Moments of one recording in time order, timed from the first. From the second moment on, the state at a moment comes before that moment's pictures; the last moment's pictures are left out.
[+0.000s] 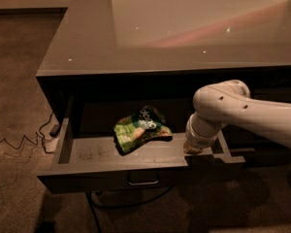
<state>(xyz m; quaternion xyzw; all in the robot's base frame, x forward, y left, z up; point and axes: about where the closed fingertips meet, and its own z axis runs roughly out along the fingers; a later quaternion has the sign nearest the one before) 0.519 -0.155 0.629 -0.67 0.74 0.01 0.09</state>
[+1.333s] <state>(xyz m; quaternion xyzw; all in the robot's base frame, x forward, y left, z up) 0.459 -0.185 0.632 -0.65 0.76 -0.01 0.04</state>
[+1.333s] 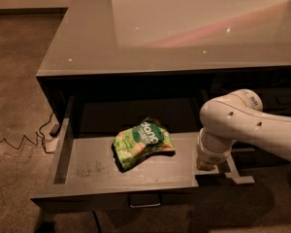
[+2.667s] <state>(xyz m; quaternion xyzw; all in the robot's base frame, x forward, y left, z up) 0.440 -0.190 0.625 -0.66 0.75 0.00 0.01</state>
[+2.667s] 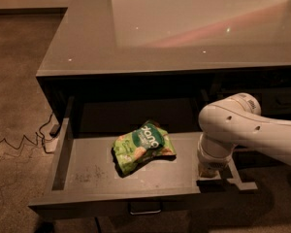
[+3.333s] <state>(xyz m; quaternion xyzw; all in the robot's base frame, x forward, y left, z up) 0.440 -0.190 0.625 -0.66 0.75 0.00 0.01</state>
